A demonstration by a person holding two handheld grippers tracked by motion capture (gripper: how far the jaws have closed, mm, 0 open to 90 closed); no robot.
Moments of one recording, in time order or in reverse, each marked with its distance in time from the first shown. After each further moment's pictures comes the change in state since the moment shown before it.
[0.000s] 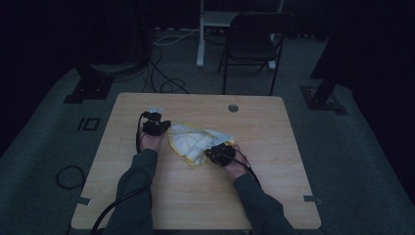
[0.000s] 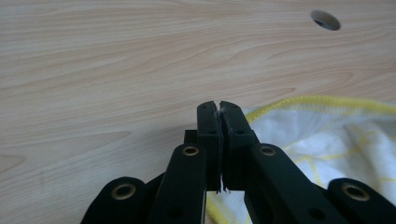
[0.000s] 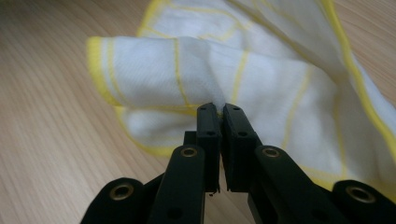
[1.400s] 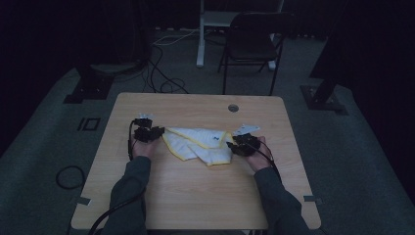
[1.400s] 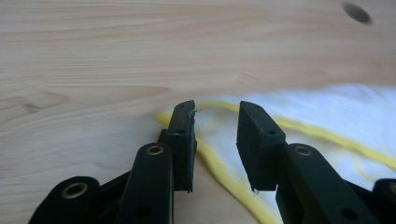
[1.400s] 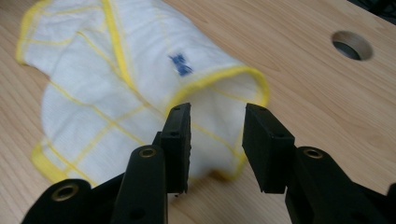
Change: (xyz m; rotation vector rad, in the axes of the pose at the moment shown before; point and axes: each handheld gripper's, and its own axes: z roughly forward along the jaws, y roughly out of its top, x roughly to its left) left arm 0.013 -0.028 -0.013 0.014 0.011 -0.069; right arm -0.064 -0.020 -0.044 -0.001 -0.137 0.098
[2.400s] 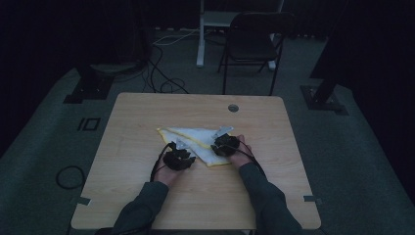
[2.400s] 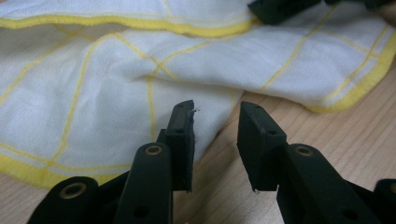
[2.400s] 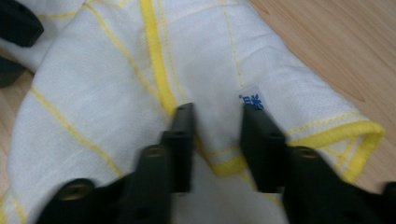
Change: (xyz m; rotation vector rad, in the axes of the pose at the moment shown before) left arm -0.107 -0.065 0.007 0.111 -0.167 0.372; right arm 0.030 0.016 0.064 0.100 0.037 -0.137
